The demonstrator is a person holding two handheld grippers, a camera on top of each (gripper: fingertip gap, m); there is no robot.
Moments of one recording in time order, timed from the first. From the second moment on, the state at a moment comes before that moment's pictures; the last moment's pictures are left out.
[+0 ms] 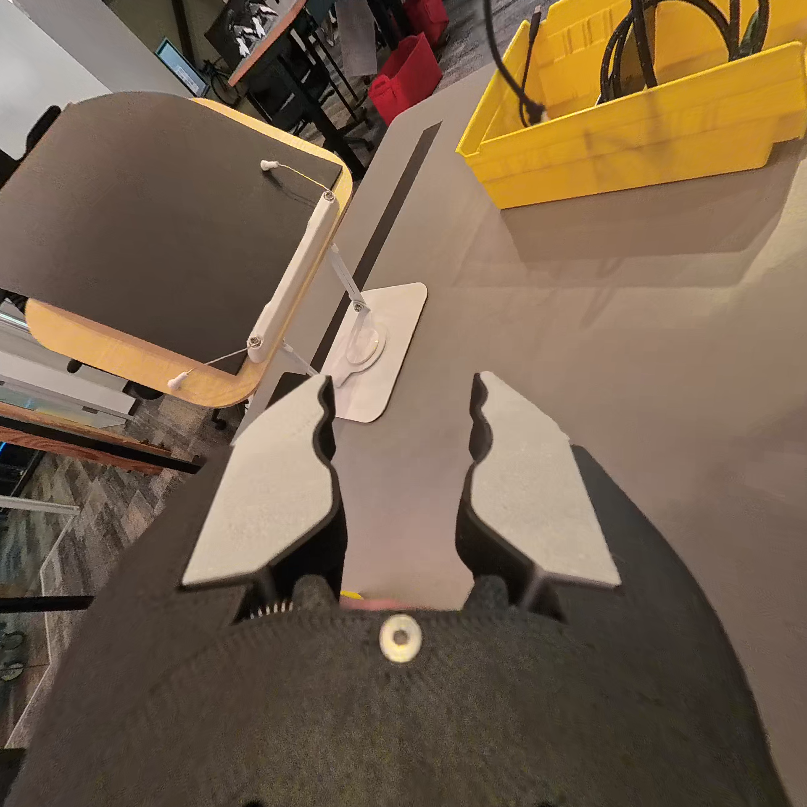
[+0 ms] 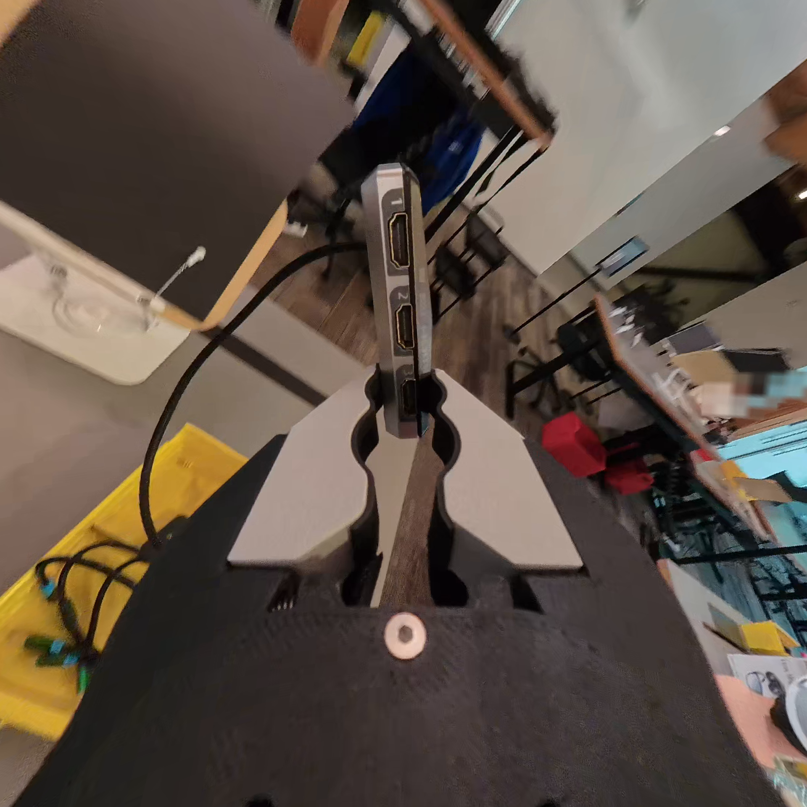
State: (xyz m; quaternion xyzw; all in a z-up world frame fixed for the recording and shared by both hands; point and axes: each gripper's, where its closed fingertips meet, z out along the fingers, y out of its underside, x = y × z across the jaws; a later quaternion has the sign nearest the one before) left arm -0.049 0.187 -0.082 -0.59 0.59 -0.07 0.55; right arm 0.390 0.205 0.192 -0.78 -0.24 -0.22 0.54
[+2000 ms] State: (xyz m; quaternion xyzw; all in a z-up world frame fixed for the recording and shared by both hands) left arm -0.048 0.194 -0.130 -0.61 0.62 -0.06 0.49; right arm 0.423 0.188 -0.047 -0.84 -0.35 -0.14 0.39
